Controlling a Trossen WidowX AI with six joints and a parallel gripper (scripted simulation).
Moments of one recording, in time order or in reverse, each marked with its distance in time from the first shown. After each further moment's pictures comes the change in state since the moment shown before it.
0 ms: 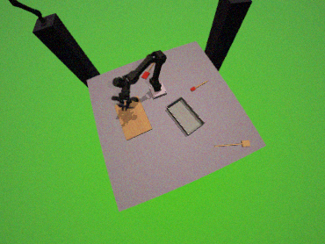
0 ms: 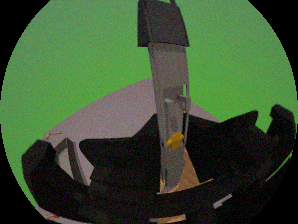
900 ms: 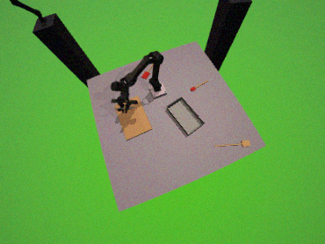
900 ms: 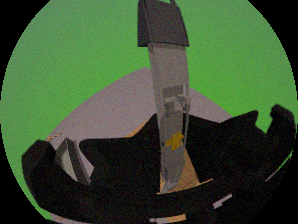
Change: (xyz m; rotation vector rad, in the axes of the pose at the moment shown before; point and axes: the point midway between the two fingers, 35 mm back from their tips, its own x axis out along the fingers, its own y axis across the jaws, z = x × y) arm 0.018 -0.006 -0.014 0.073 0.126 -0.006
